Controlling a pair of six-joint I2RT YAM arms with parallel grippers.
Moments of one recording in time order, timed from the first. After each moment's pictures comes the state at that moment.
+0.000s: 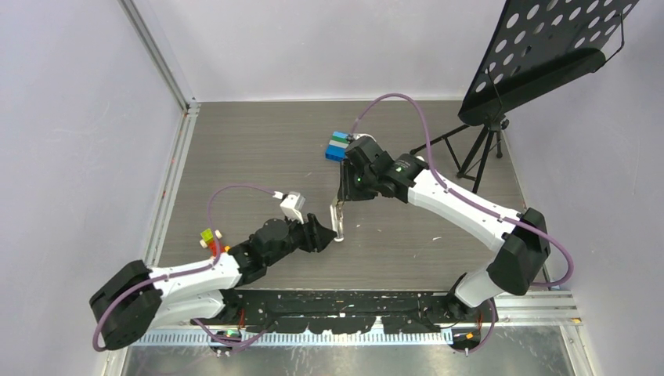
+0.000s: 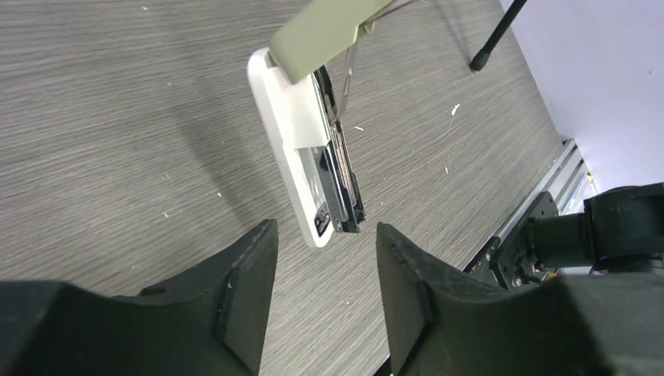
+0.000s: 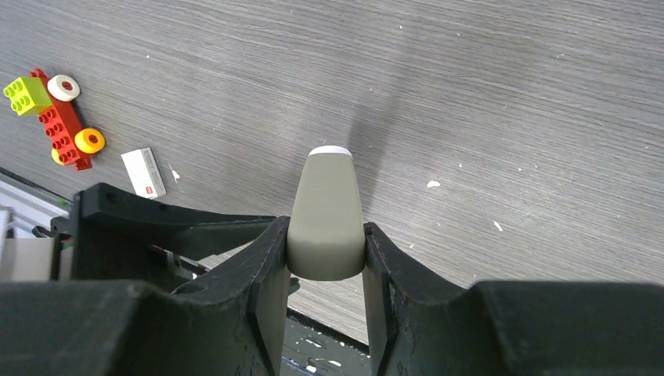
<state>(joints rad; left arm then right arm) -0.92 1.05 0.27 0.48 -0.08 -0.68 0.82 1.52 1.36 -0.72 0.09 0.63</state>
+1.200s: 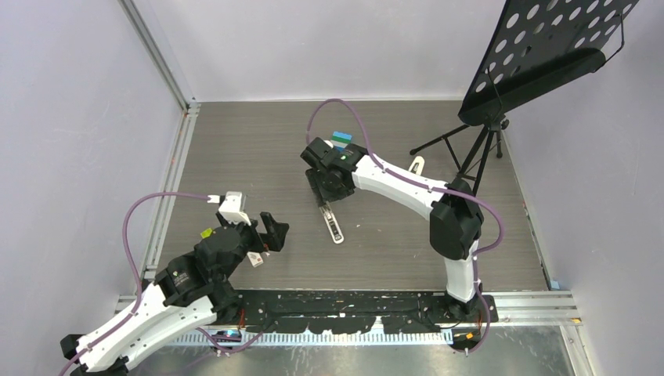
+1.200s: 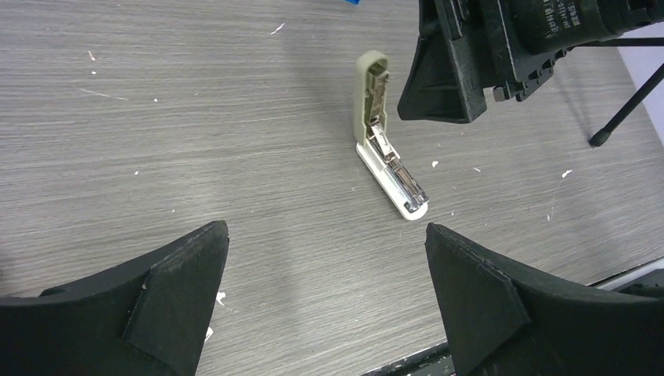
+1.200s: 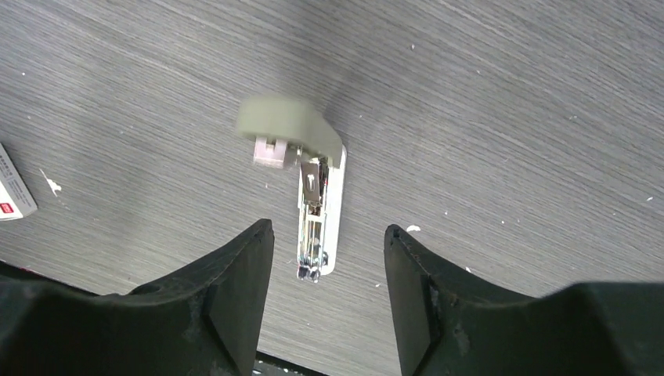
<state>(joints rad) -0.92 0.37 0.56 -0.58 -0.49 -0.58 0.90 1.95 1.71 -0.91 0.17 0.44</state>
